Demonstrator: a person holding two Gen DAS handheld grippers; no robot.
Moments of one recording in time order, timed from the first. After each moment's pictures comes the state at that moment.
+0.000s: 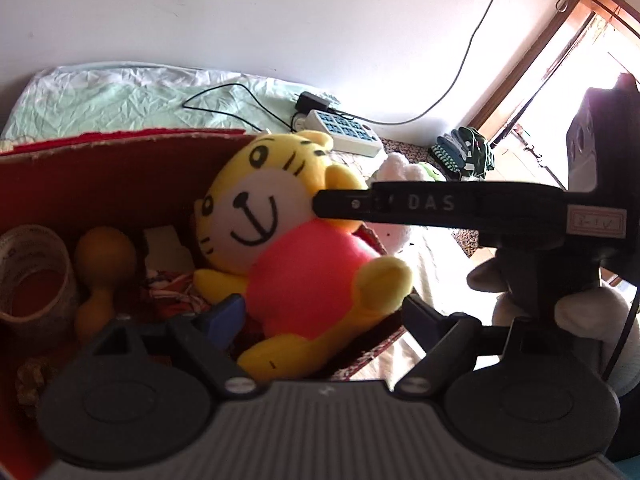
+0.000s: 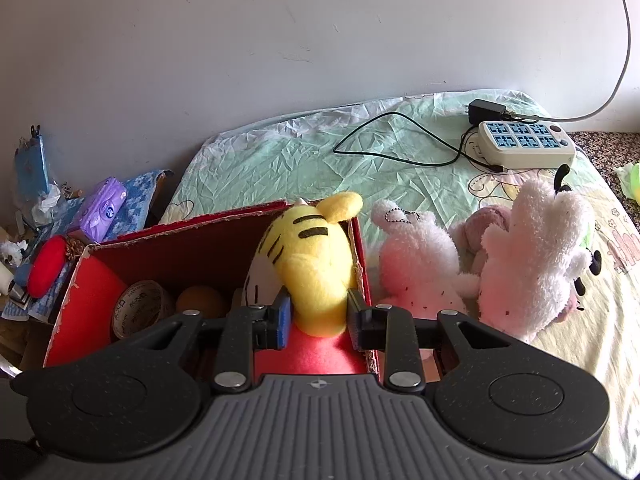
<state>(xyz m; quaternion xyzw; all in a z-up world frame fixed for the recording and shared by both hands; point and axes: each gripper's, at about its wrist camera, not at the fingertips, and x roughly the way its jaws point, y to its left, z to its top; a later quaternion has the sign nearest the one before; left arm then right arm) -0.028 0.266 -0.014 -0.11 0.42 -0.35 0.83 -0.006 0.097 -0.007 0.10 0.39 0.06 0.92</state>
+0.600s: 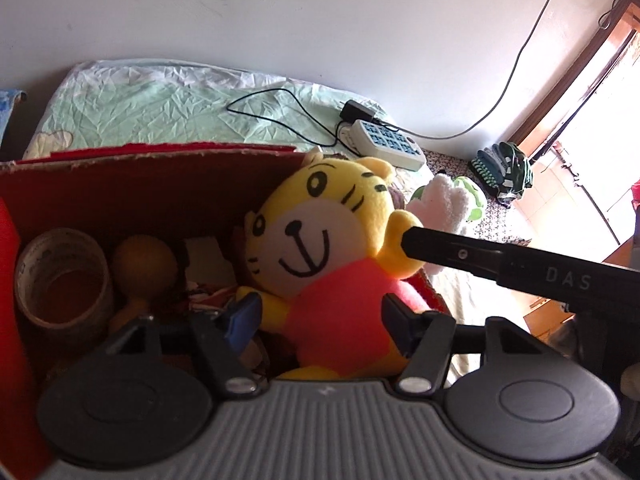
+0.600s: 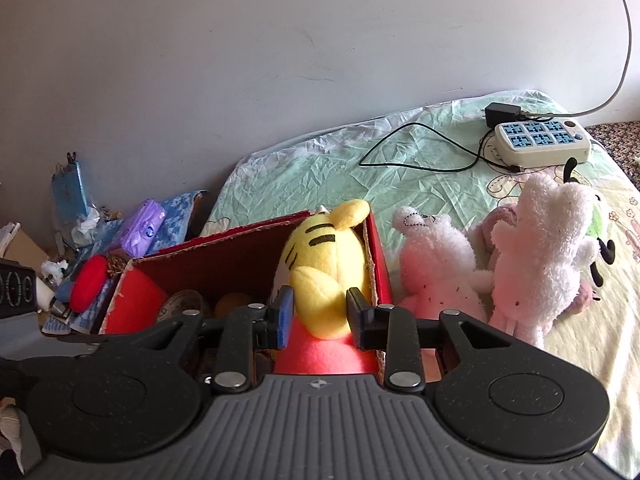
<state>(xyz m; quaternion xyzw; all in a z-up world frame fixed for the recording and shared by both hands) -0.004 0.273 -0.006 -0.10 0.44 -0.29 0.85 -0.032 0.076 0.001 0.15 0.36 0.10 0.92</state>
